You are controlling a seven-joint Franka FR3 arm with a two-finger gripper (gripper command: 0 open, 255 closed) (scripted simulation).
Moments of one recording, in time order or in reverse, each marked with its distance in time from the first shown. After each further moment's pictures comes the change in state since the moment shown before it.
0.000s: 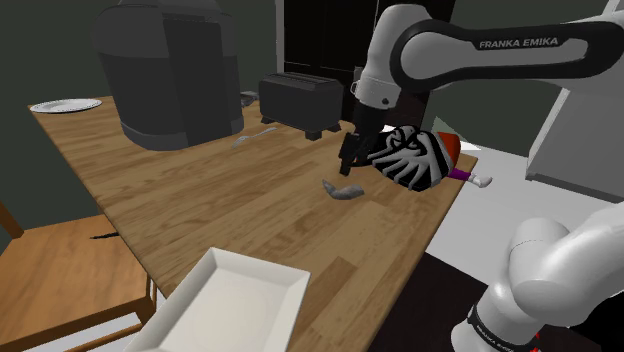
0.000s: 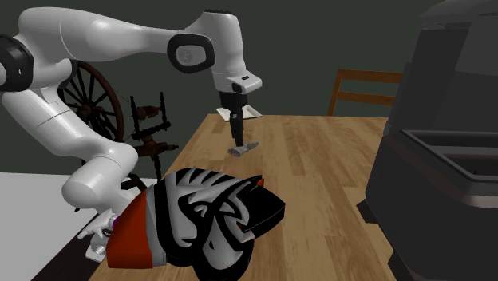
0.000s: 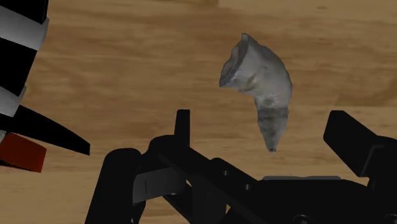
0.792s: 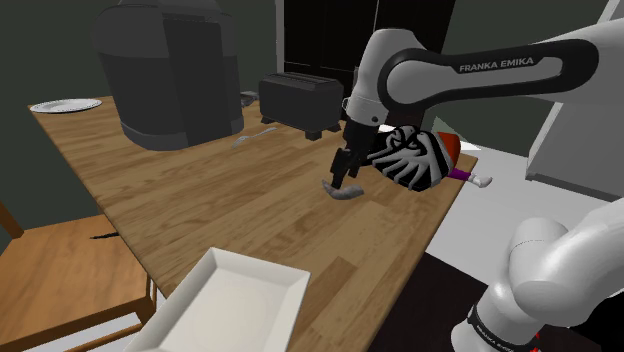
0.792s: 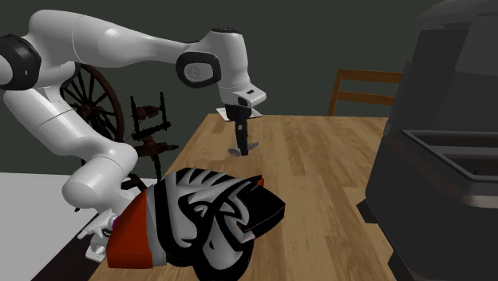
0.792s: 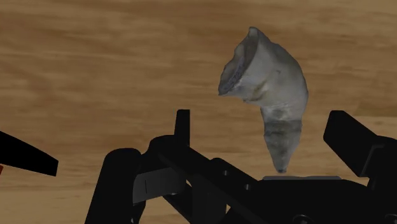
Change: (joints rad) arm 0.011 0.035 0.015 -0.068 0.013 0.110 -0.011
